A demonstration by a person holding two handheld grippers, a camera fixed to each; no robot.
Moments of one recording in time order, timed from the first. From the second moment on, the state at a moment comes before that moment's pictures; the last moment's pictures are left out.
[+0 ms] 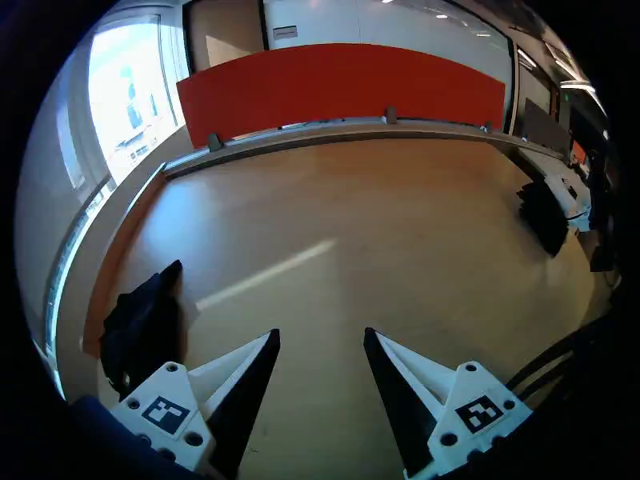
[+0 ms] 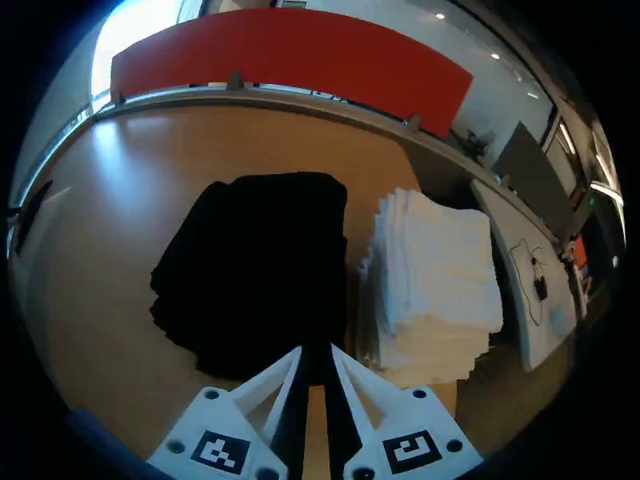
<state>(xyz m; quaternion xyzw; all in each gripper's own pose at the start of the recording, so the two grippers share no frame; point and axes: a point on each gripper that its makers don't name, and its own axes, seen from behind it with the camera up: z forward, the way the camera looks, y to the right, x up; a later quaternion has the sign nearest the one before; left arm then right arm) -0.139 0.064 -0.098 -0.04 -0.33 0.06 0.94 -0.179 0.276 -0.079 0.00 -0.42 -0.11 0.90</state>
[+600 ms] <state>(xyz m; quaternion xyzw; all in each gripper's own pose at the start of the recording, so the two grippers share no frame) -0.132 0.057 -0.095 -0.04 -0.32 0.05 0.94 -0.161 0.262 -0.083 0.00 -0.39 -0.12 0.91</state>
